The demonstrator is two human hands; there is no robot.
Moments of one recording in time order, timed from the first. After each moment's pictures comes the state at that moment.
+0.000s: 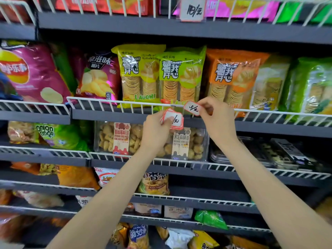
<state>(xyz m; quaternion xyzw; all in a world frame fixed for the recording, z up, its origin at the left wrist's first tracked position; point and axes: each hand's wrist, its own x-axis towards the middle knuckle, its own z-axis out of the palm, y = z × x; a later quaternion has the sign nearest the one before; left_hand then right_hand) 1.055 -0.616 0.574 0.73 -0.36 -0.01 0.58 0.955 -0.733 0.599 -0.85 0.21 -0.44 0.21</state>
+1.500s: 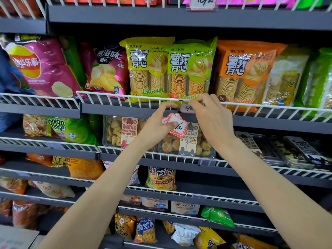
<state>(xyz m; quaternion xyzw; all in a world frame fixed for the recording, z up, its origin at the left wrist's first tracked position) 1.085 -0.601 0.562 0.72 -0.43 -0.14 0.52 0.973 -0.724 0.582 -0.89 0.17 -0.37 -0.20</state>
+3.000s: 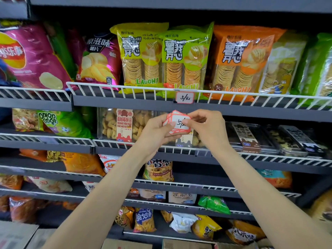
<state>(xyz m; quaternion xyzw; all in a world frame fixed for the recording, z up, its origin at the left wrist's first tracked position) 1.052 -0.591 0.540 0.56 -0.34 -0.33 0.68 0.957 -0.706 0.552 -0.81 0.23 -0.36 0.41</state>
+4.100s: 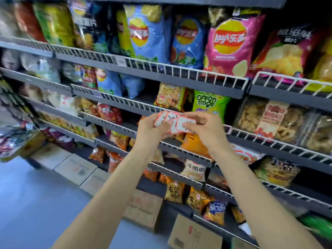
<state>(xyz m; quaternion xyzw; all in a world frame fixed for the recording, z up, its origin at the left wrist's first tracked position) 1.238 -0.189 0.521 0.66 -0.15 -0.11 0.73 1.190 -0.328 0.529 -0.78 0.12 -0.21 0.58</state>
